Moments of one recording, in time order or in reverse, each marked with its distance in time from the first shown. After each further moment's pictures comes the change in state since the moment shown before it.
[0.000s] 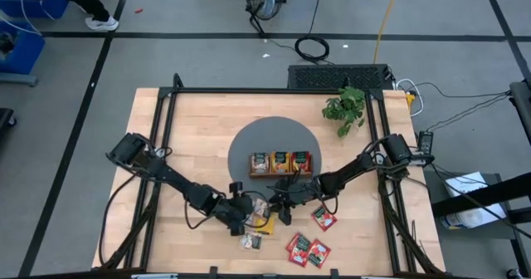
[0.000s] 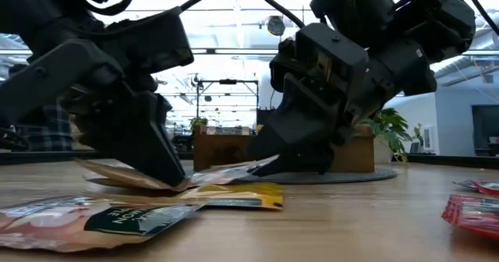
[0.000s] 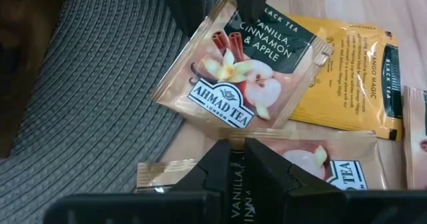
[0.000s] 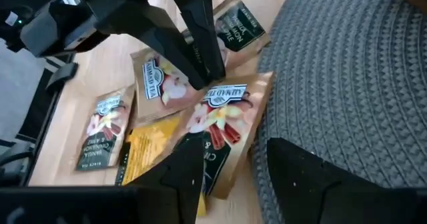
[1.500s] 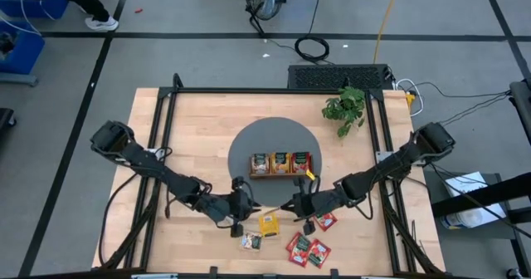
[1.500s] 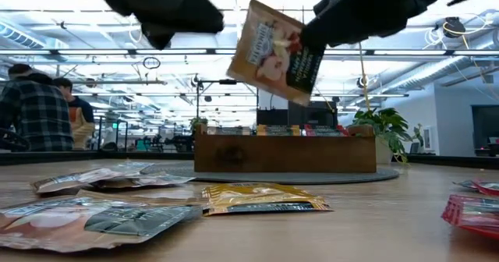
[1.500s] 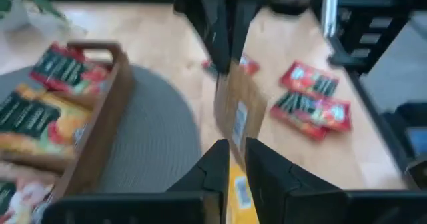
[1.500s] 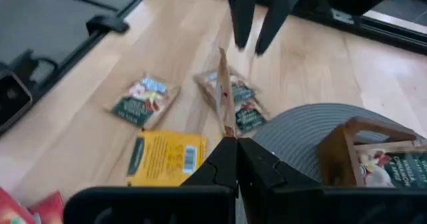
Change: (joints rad) left arm -0.023 -0.252 -0.001 0.246 -0.103 0.168; right arm 0.186 -0.392 0.000 -0.358 0.265 -0.677
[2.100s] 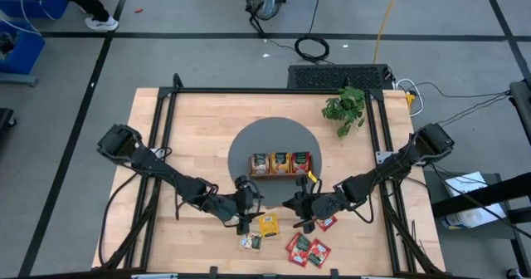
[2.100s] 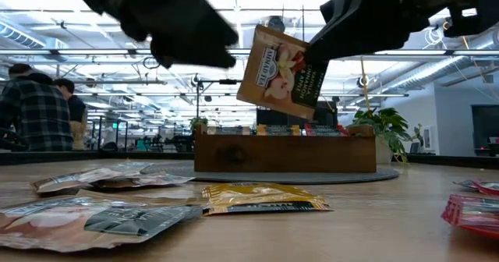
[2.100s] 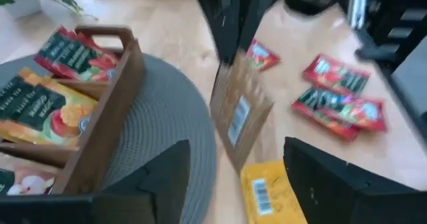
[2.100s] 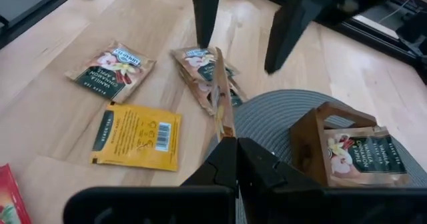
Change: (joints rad) left arm 0.035 0.081 0.002 0.047 -0.024 -0.007; right arm 0.023 0.014 0.000 -0.046 0.132 -0.055
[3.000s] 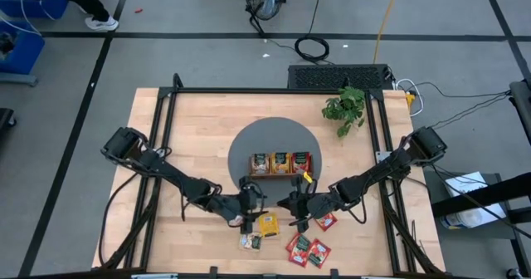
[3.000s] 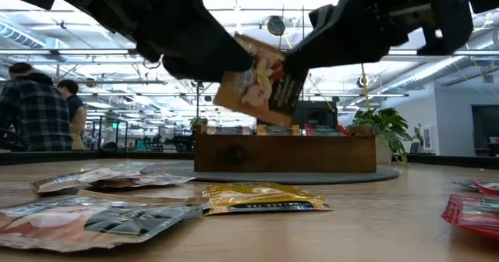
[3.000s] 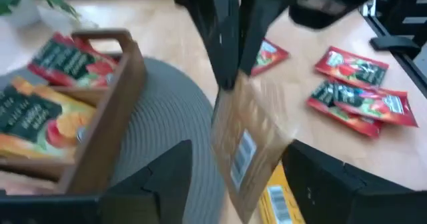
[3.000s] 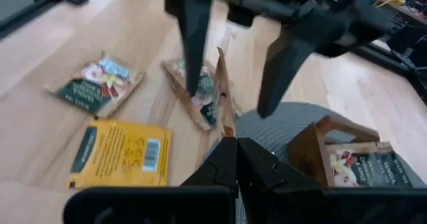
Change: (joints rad) left arm 0.011 0.065 -0.001 0.089 0.001 0.076; right arm -0.028 0.081 -0.005 0.145 0.001 -0.048
